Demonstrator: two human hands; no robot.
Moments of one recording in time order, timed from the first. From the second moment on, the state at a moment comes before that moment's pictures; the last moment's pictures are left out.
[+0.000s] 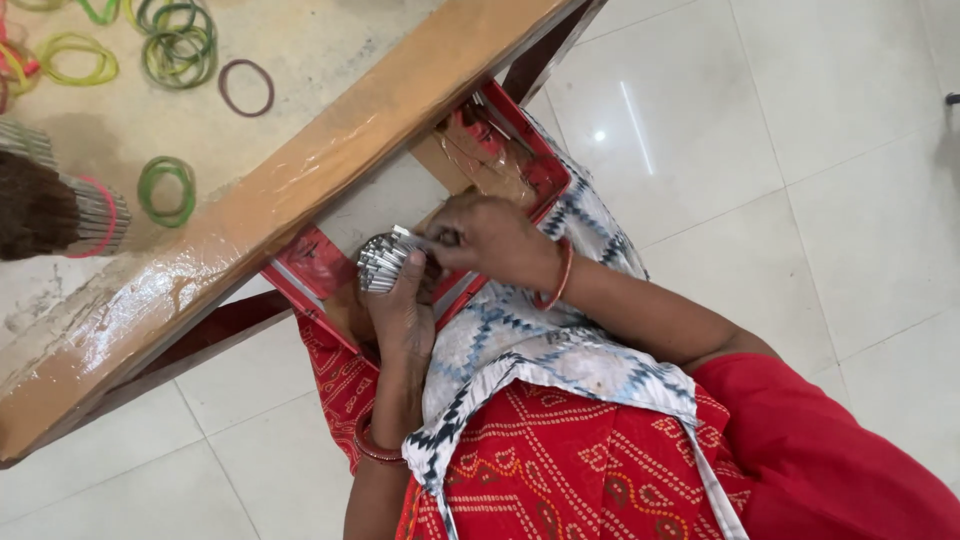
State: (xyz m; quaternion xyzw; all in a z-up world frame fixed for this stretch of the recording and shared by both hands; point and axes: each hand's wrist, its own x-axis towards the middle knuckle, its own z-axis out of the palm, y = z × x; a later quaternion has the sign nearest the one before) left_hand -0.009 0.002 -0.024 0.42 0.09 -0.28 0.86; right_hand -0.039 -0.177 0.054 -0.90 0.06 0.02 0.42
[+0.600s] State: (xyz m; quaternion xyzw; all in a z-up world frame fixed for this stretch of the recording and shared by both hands) left_hand -0.007 -0.002 -0.001 0.44 0.16 -0.27 0.84; right_hand -0.026 -0.224 -0.014 -0.96 0.03 -0.08 0.27
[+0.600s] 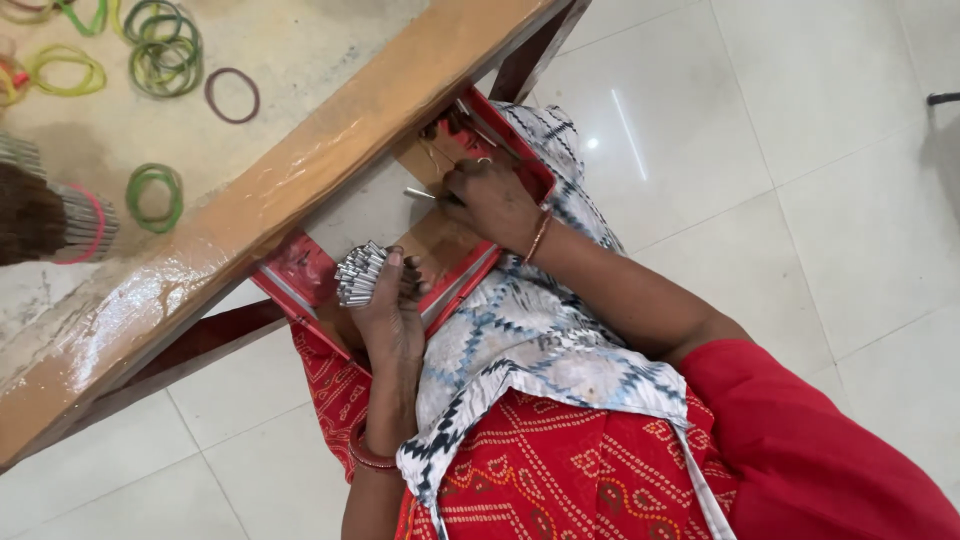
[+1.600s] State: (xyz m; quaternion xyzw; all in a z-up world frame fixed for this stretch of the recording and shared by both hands) left_hand -0.043 0.060 -0.078 0.49 0.00 -0.44 0.75; right_hand -0.066 -0.168 0.051 -0.88 -0.30 -0.07 0.35
